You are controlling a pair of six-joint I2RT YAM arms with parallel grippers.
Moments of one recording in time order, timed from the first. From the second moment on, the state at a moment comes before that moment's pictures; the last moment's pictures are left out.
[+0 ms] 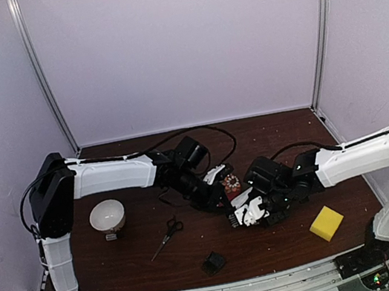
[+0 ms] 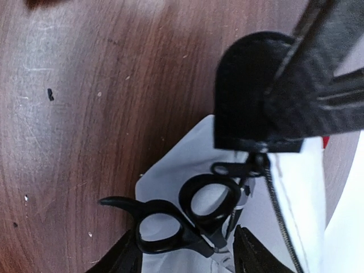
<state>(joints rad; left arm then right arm) -0.93 2.04 1.51 -0.49 0.66 -0.39 1.00 1.52 0.91 -0.50 0.18 -0.88</state>
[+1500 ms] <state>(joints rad) -0.93 2.02 1.55 -0.56 0.72 -0.39 1.00 1.56 1.03 -0.54 0.29 -0.86</state>
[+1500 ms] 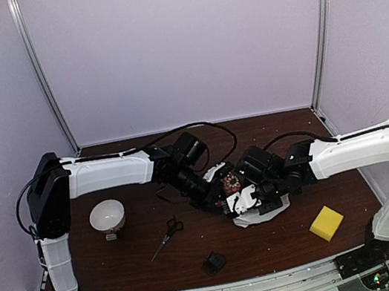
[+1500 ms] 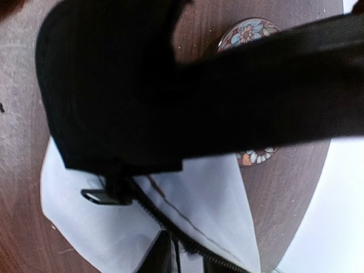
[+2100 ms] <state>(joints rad) -0.91 1.91 1.58 -0.83 0.50 -0.29 0.70 1.20 1.08 -0.78 -0.03 -0.78</state>
